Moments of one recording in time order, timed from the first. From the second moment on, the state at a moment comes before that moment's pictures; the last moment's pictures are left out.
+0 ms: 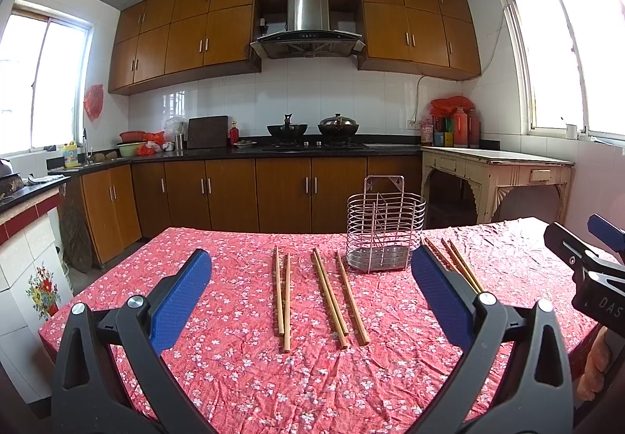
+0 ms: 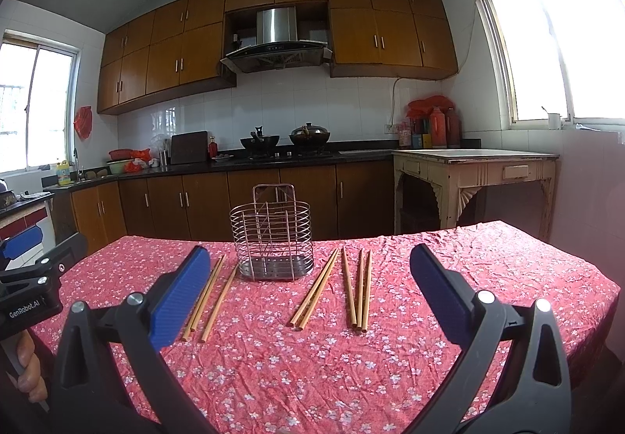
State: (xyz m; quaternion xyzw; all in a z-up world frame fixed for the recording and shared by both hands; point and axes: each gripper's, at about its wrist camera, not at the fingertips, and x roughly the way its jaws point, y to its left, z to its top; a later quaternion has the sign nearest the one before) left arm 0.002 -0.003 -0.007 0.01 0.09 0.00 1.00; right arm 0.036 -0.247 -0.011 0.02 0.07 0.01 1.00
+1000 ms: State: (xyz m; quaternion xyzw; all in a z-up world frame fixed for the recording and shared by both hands) left arm 0.162 0.077 -0.069 -0.03 0.38 0.04 0.92; right arm 0.271 -0.338 -0.109 0.09 0.41 -0.04 0.91
